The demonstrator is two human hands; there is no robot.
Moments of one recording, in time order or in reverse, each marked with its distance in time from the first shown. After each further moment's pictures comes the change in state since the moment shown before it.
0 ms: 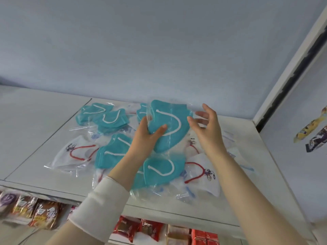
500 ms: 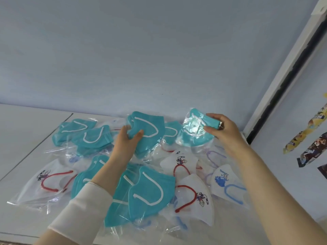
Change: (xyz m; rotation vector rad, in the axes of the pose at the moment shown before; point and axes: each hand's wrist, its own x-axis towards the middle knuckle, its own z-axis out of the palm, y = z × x) left_hand 0.065 -0.011 -0.002 0.007 0.097 -0.151; right_hand 0.083 0.031 -0.074 0.005 -0.098 0.093
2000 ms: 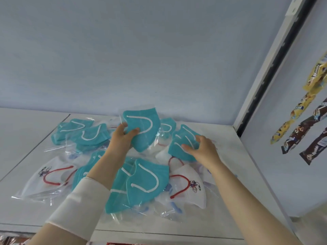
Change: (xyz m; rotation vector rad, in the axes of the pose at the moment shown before) left_hand -0.009 0.001 -0.003 -0.207 -0.069 -0.056; right_hand -0.055 0.030 0.038 -0.618 0.022 0.182
